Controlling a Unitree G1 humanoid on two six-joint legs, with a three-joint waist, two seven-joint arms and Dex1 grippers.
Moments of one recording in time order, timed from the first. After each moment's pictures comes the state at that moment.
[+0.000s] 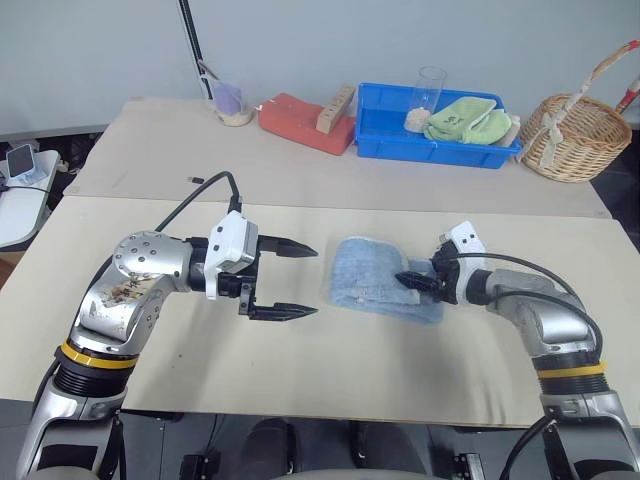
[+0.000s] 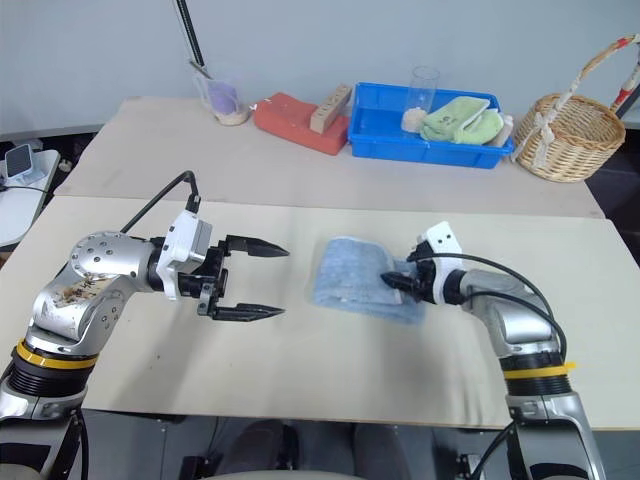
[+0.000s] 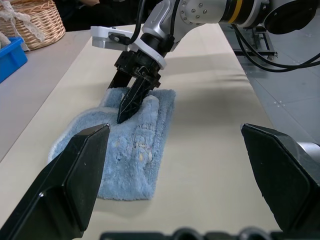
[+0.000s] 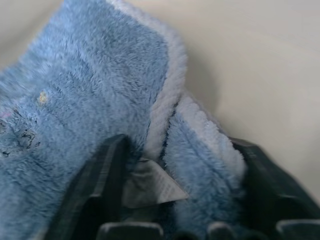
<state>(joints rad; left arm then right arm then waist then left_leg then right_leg) -0.45 0.70 -0.08 -0.26 -0.51 0.37 -1.27 -0.41 -0.59 0.04 0.04 0.32 0.74 0.73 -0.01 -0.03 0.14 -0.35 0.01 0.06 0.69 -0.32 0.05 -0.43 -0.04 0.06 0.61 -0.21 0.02</state>
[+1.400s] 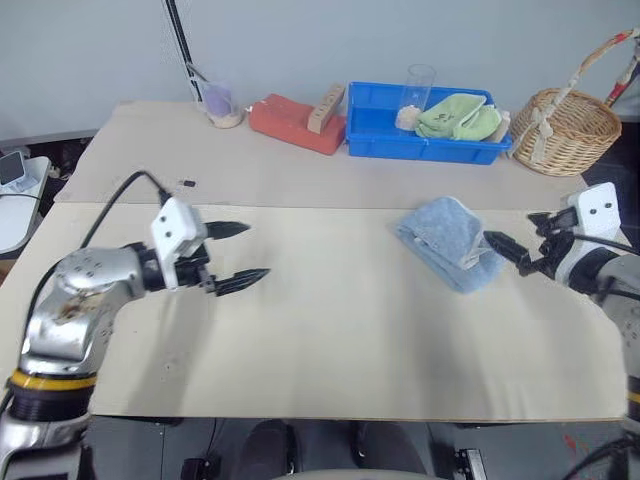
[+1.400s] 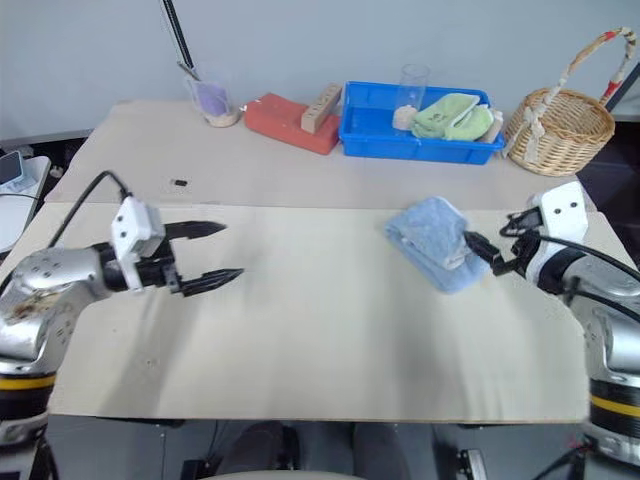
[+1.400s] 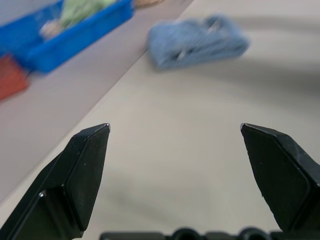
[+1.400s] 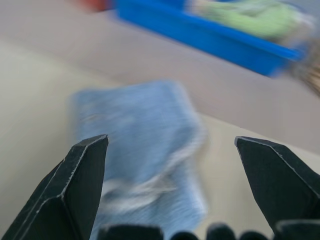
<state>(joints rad) -0.18 0.84 0.20 -0.26 -0.45 0.44 -1.00 -0.16 -0.91 -0.31 -0.25 0.40 0.62 0.77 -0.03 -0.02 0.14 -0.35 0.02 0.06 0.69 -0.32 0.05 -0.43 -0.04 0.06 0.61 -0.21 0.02</state>
